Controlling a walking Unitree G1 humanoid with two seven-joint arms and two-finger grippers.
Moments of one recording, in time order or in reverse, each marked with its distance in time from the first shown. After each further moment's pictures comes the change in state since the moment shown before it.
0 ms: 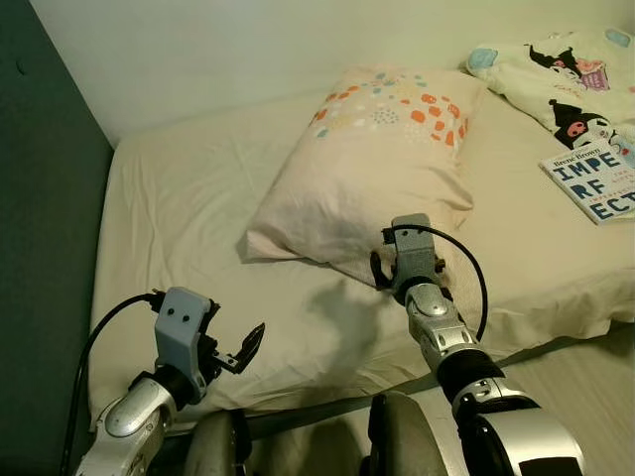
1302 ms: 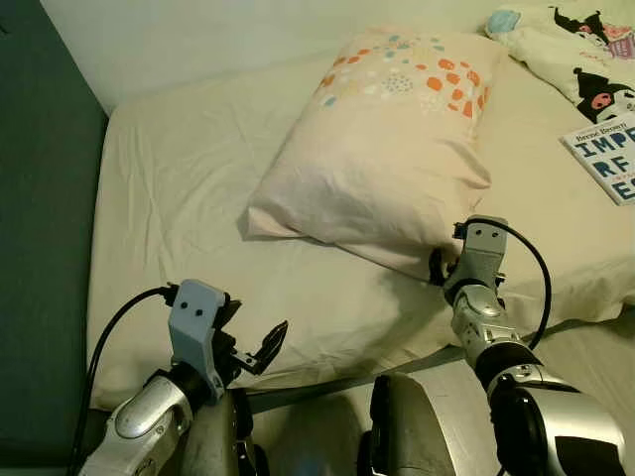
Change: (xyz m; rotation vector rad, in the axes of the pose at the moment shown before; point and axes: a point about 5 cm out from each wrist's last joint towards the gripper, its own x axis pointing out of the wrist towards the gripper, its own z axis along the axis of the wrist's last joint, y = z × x) left arm 0.002 -0.024 0.023 -0.067 -0.025 -0.065; right arm 0.003 -0.069 -0.018 0.254 0.127 -0.226
